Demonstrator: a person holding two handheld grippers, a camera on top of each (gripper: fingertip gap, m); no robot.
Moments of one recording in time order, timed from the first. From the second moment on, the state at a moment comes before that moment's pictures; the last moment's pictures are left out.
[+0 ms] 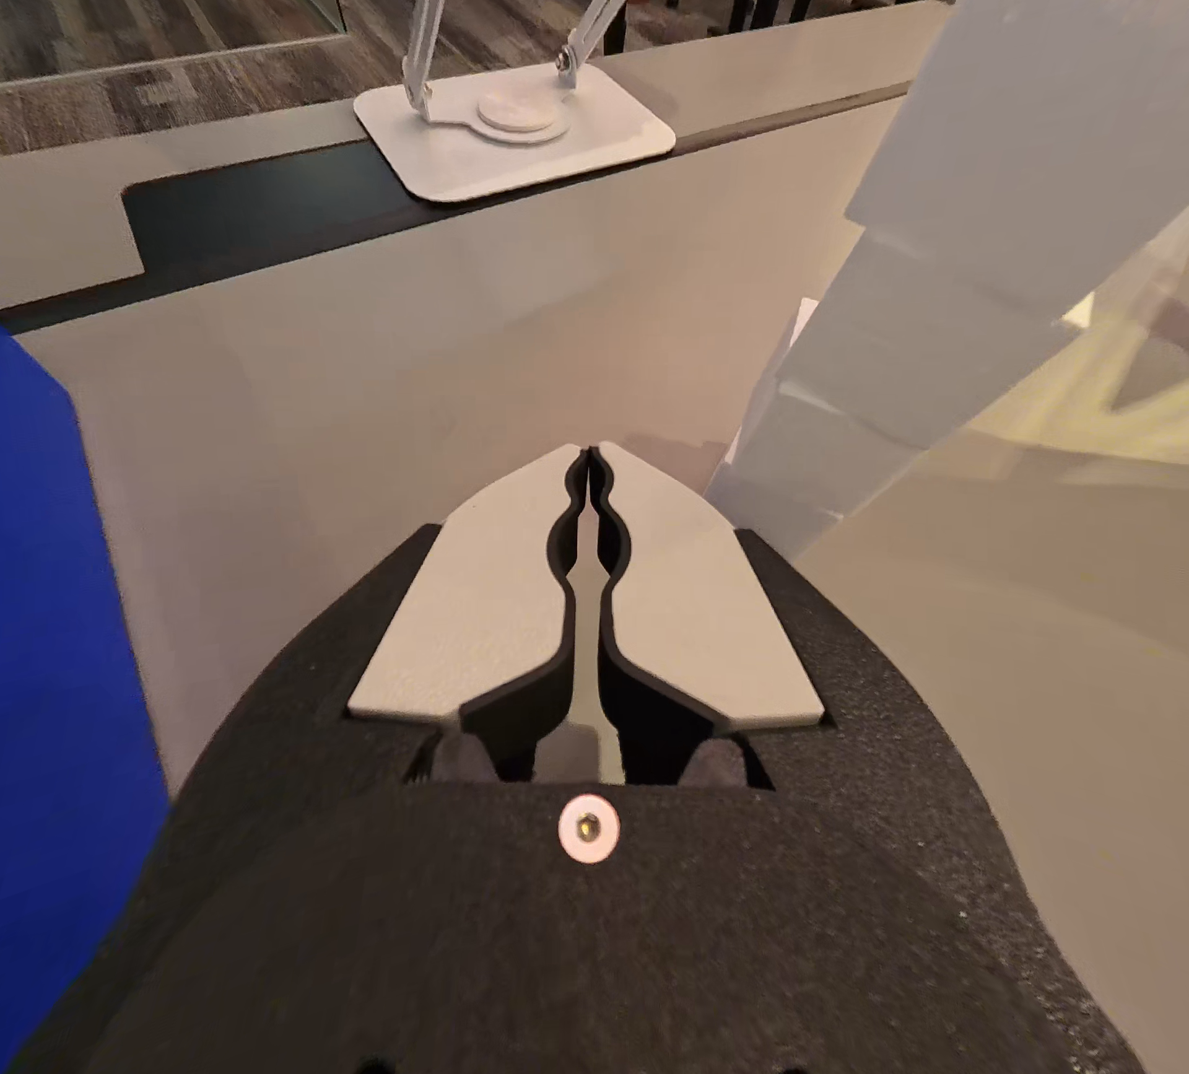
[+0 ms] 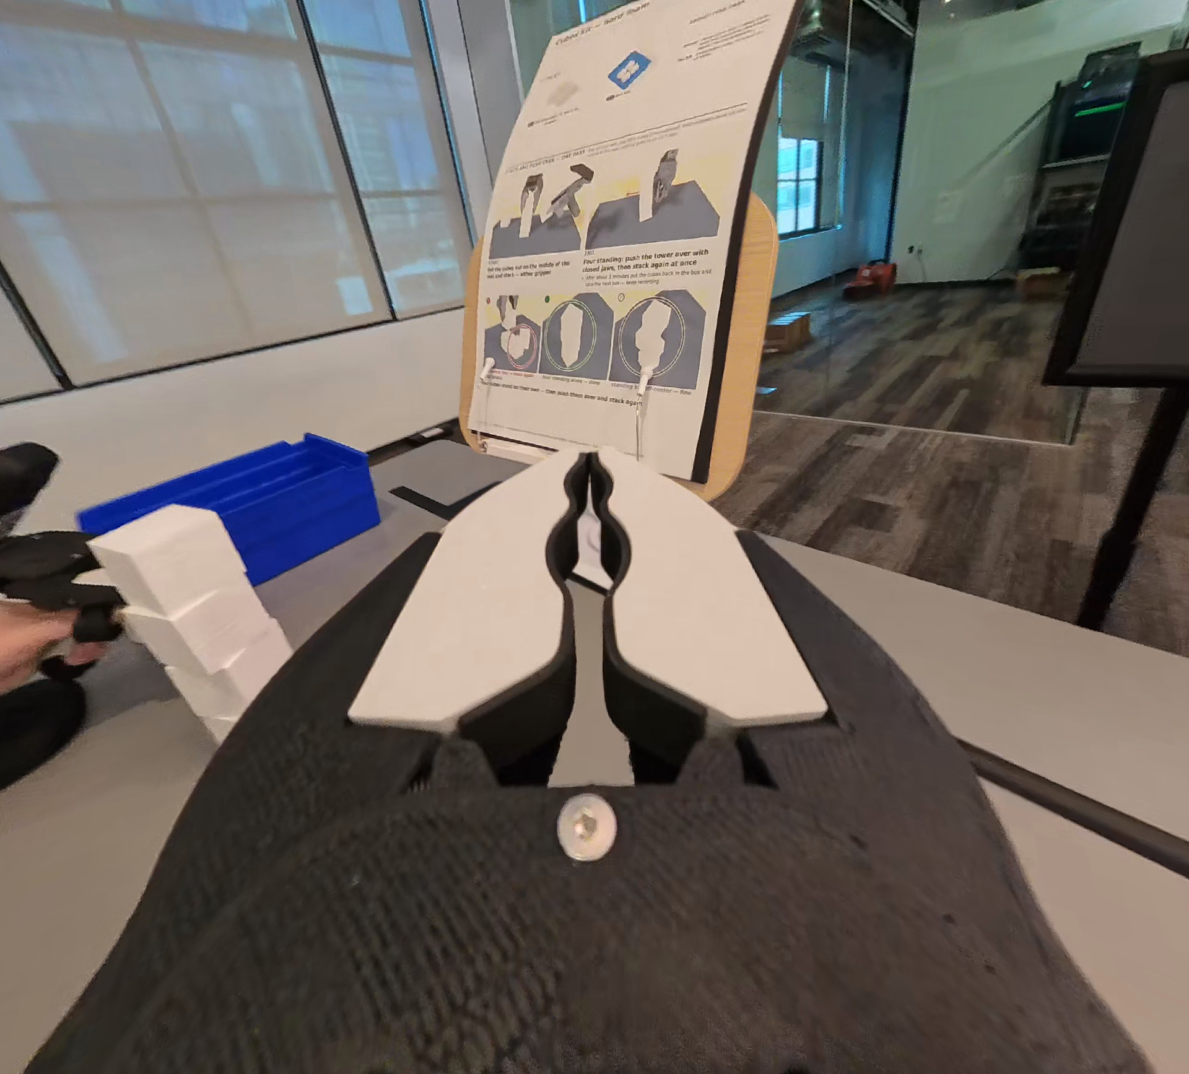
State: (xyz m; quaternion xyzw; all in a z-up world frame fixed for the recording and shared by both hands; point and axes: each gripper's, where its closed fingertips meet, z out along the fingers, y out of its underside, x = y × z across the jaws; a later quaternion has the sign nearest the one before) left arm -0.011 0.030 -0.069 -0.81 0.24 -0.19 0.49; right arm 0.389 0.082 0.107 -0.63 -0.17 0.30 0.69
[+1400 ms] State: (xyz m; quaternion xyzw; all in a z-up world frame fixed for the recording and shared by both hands) left arm 0.132 0.024 -0.019 -0.79 0.41 -0.05 0.45; right arm 0.415 0.093 0.066 -0.70 -0.20 0.33 0.61
